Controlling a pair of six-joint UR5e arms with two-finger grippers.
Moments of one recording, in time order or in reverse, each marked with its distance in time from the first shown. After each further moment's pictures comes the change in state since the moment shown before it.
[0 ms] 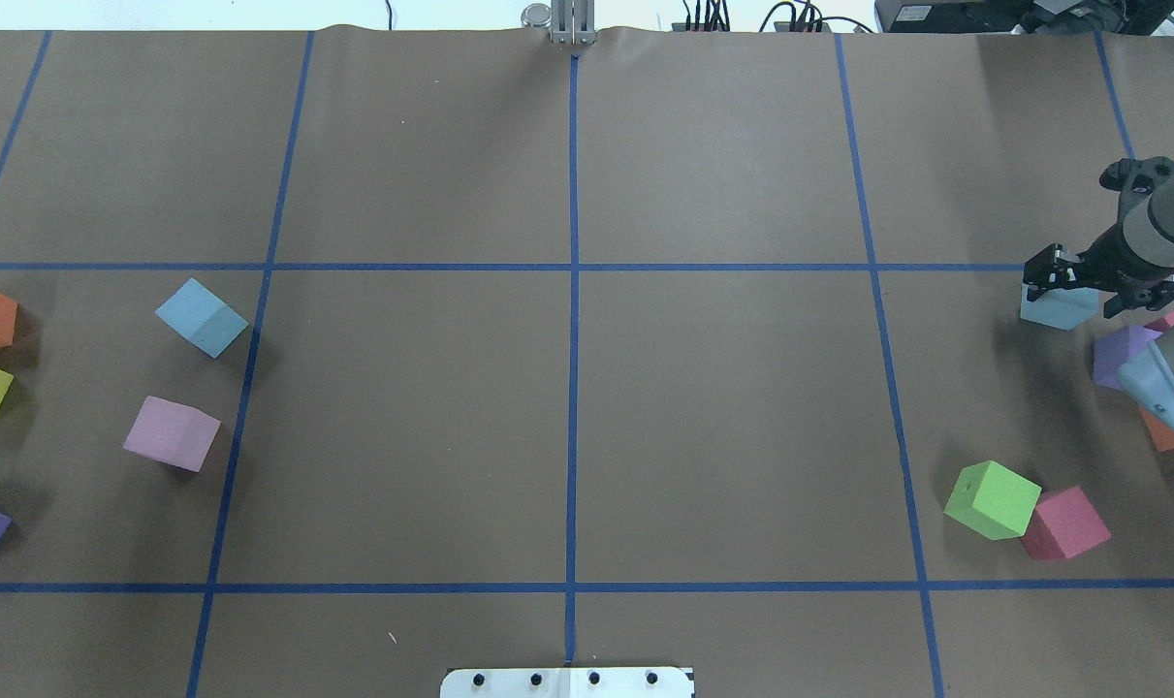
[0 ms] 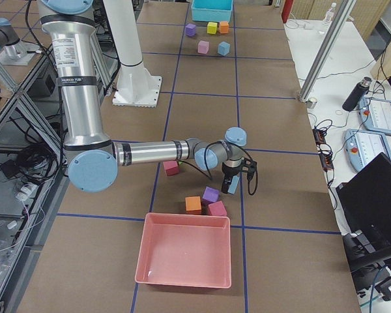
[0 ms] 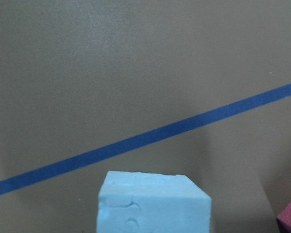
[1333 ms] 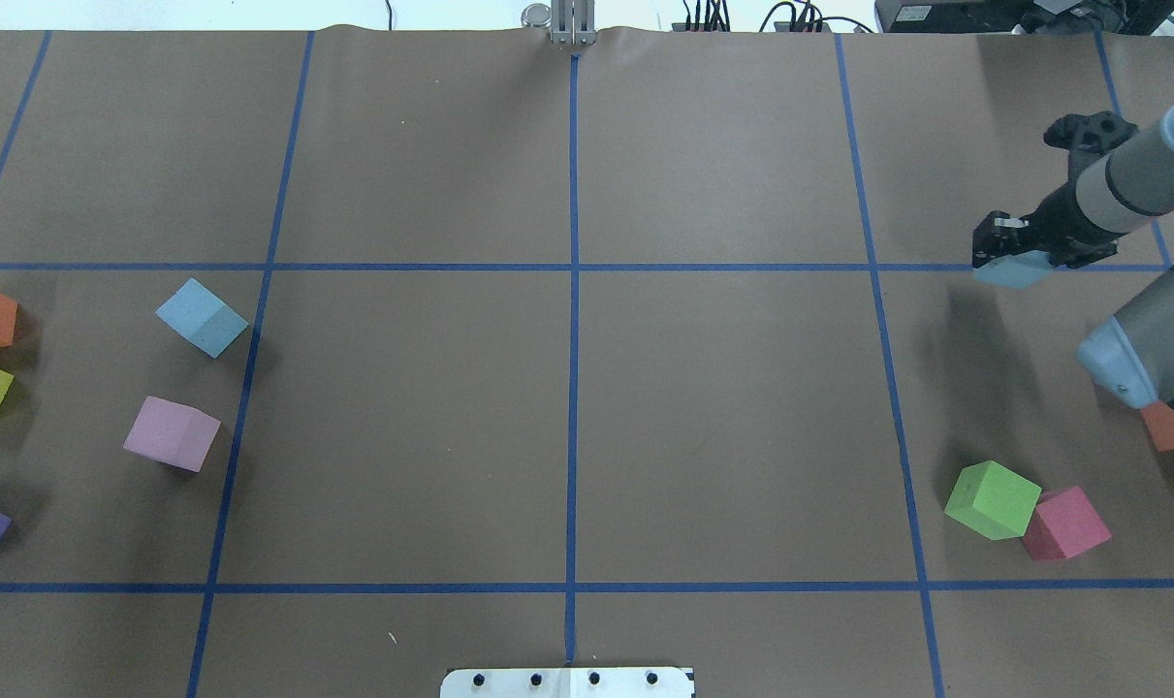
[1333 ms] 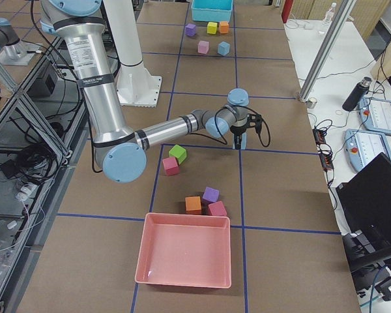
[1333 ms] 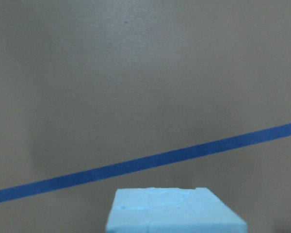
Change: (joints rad) left arm 0.000 0.008 0.010 -0.028 -0.001 -0.001; right arm -0.129 0.202 0.140 0.003 -0.003 -0.003
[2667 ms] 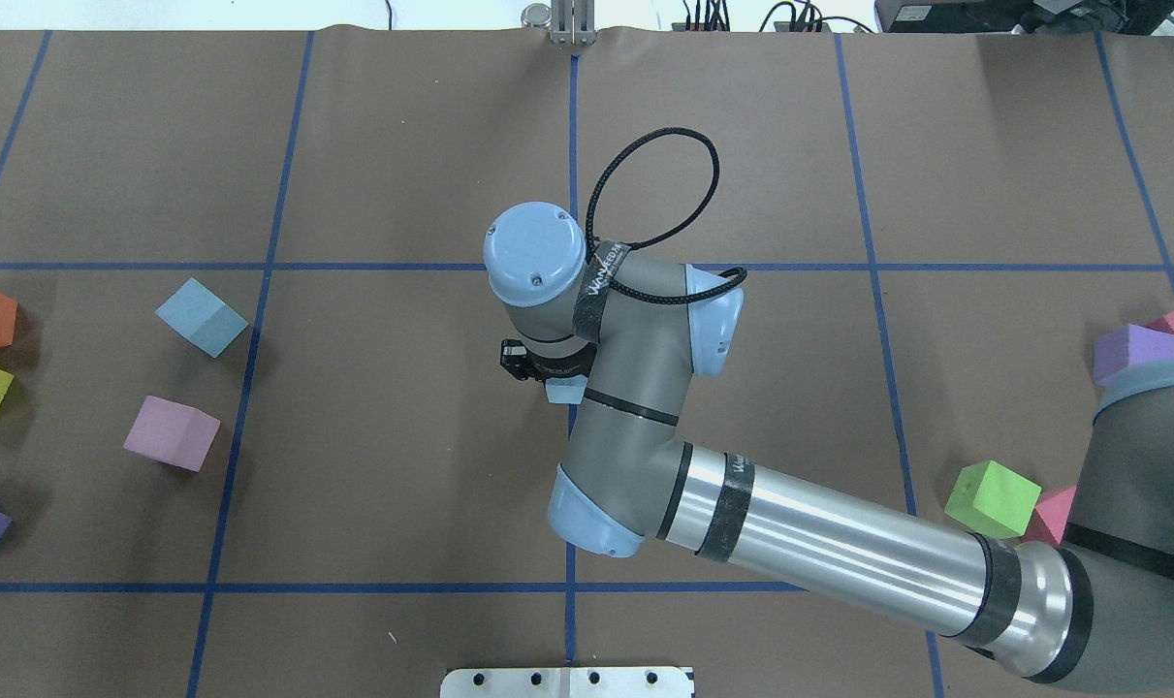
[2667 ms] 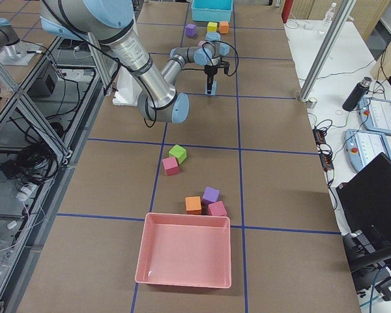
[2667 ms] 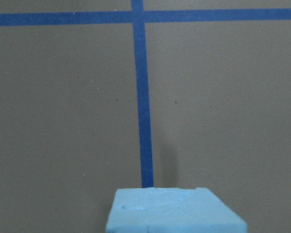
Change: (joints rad) left arm 0.001 -0.001 0.012 0.000 0.000 -0.002; right arm -0.458 0.600 -0.219 -0.492 -0.253 0.303
